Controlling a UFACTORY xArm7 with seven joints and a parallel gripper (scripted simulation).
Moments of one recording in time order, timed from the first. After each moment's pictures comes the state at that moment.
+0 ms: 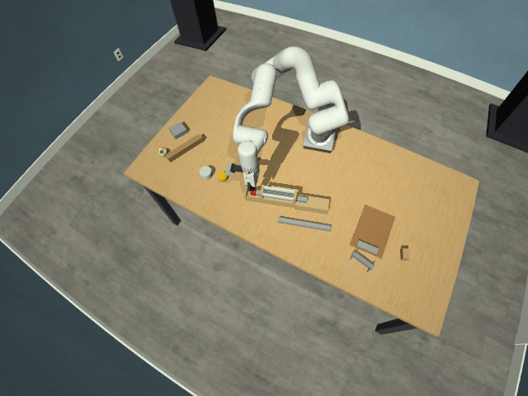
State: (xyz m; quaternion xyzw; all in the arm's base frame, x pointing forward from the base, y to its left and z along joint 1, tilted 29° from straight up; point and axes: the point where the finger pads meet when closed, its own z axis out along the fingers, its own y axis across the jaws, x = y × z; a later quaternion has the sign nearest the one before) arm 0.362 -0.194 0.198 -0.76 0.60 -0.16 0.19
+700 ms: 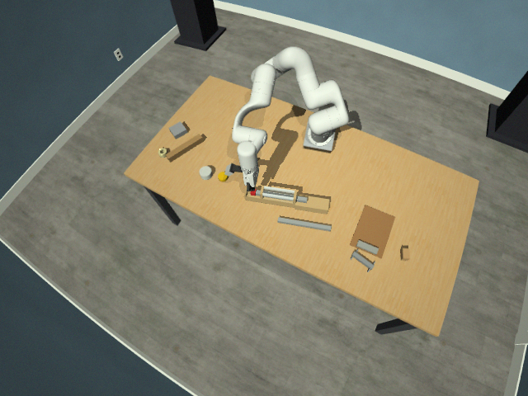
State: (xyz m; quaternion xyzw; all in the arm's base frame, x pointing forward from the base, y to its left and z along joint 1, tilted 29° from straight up) arm 0.363 -0.196 0.198 -0.76 0.60 -0.16 0.19
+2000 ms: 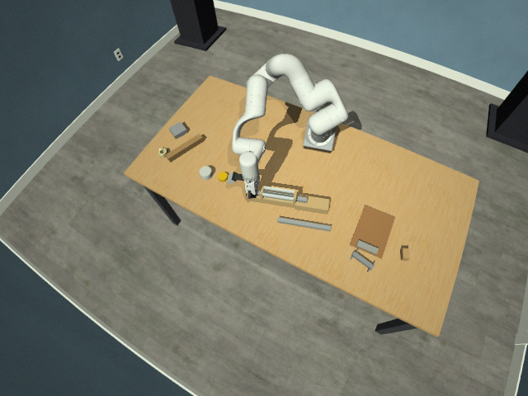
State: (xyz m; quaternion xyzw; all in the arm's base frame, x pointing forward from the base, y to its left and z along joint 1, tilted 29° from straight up) arm 0.397 -0.190 0.136 -0.76 0.60 -0.16 0.19
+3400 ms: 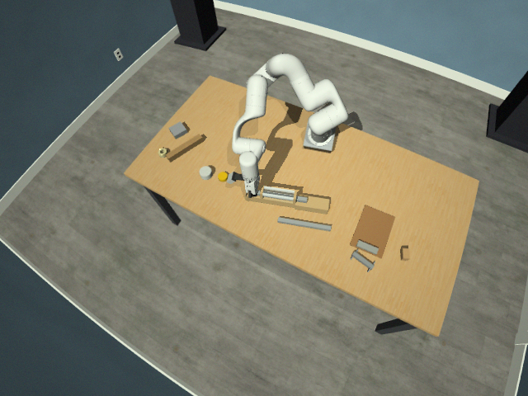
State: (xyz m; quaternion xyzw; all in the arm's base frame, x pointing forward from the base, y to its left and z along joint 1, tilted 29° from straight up) arm 0.396 -0.190 0.137 -0.76 0.60 -0.16 0.19
